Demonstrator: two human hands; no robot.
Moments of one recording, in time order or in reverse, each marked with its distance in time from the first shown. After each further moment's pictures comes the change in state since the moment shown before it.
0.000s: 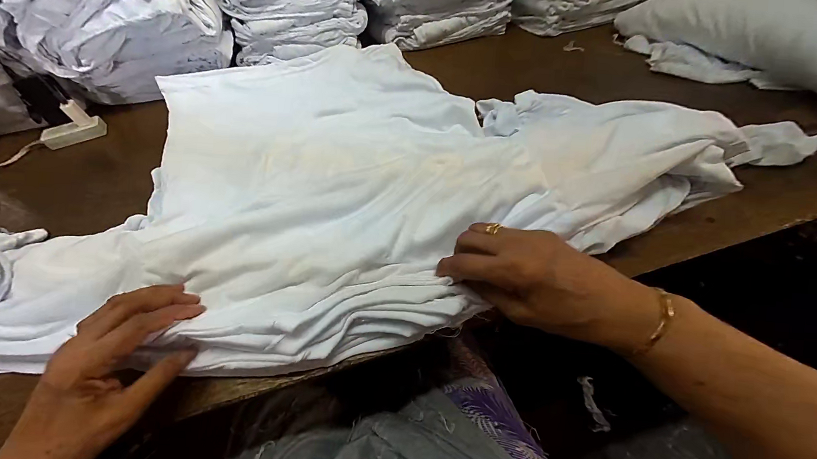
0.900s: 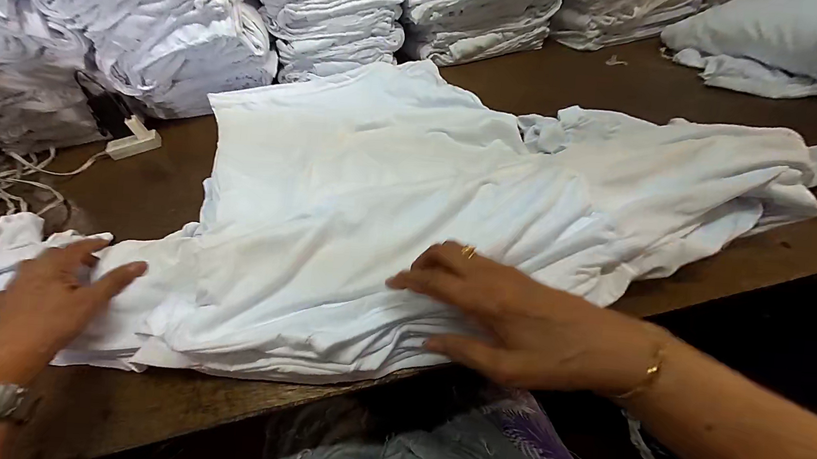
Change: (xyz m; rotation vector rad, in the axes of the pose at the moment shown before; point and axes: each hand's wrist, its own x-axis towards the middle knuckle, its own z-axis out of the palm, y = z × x) left_hand 0.018 -0.091 -0.087 0.423 0.102 -0.568; right_hand 0.057 -0.054 0.016 0.191 -0.053 0.069
